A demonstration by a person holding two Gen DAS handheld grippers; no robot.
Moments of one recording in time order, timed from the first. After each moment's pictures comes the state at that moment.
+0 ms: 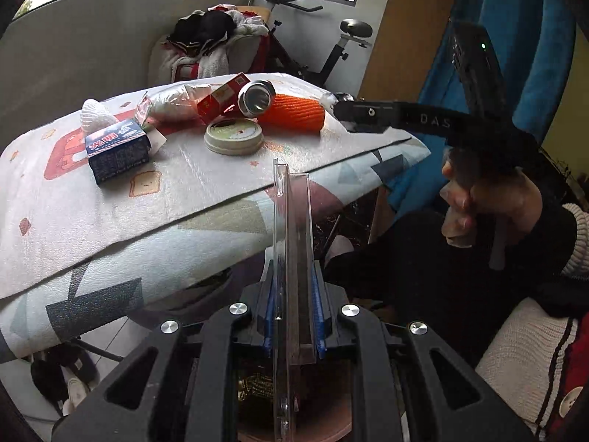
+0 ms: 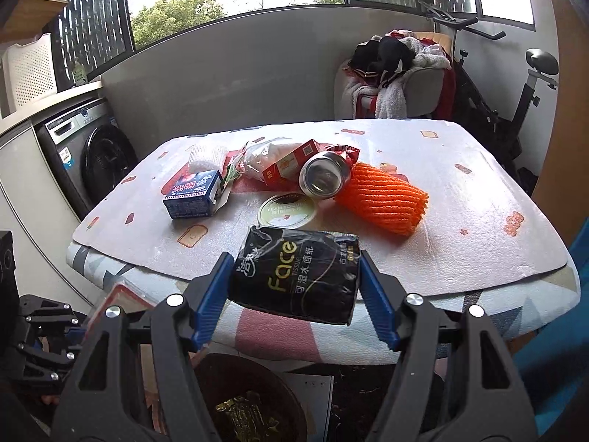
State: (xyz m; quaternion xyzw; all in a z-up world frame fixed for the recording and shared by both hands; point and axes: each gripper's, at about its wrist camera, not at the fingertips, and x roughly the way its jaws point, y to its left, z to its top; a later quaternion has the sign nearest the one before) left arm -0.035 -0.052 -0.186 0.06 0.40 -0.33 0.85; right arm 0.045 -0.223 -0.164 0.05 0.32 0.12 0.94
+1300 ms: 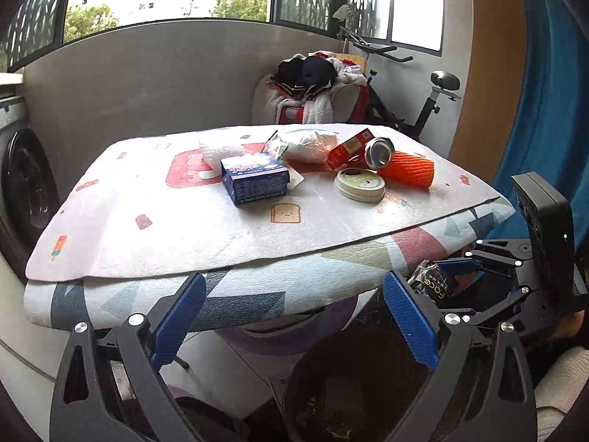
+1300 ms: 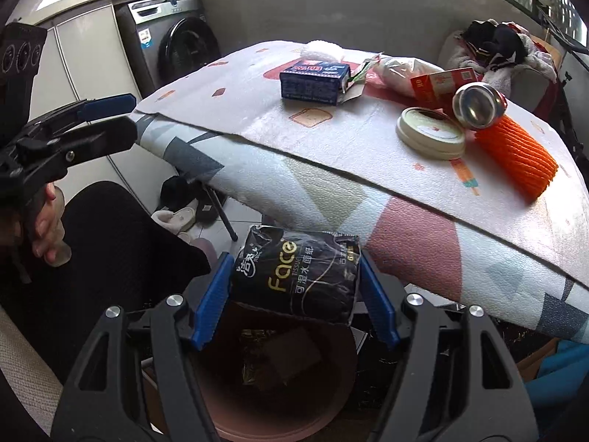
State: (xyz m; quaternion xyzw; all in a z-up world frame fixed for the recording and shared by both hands) left arm -0.035 0.027 -0.162 0.02 0.31 -0.13 0.94; right arm 0.012 -0.115 -0.236 -0.10 0.41 0.30 0.85
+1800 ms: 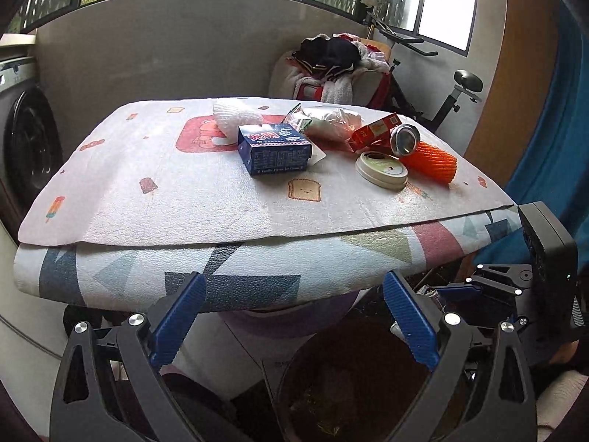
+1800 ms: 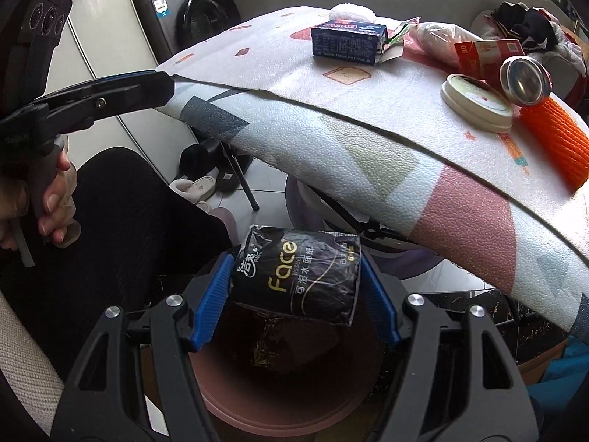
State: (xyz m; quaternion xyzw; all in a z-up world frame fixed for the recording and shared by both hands) left arm -0.019 0.040 -0.180 -0.02 0.36 -0.11 0.93; right arm 0.018 -0.103 -0.258 -0.09 0.46 0.32 0.82
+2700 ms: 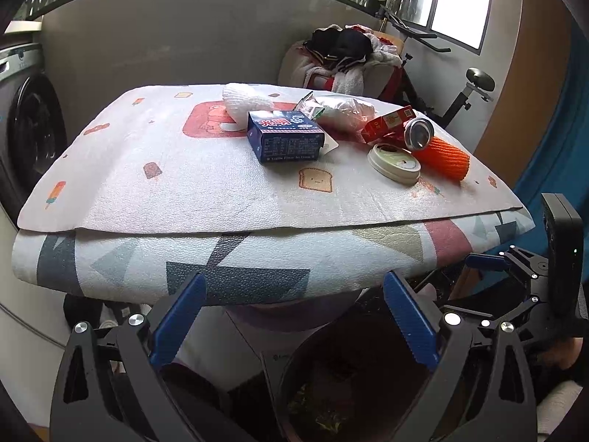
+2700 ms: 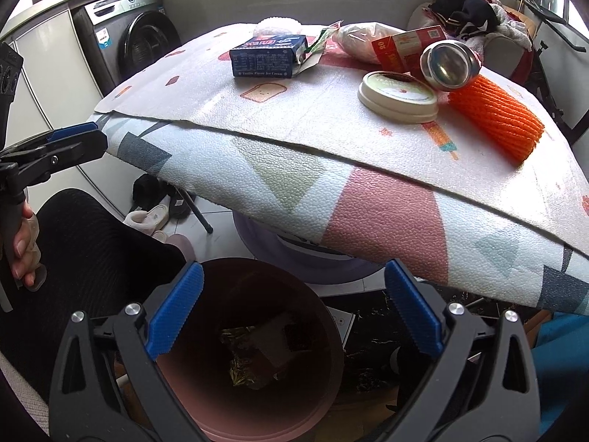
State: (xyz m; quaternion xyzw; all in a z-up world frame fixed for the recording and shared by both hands) left arm -0.010 0.042 -0.187 -0.03 0.38 -0.10 0.92; right arm 0.034 -0.134 -0.252 -0.07 0.45 0.21 0.87
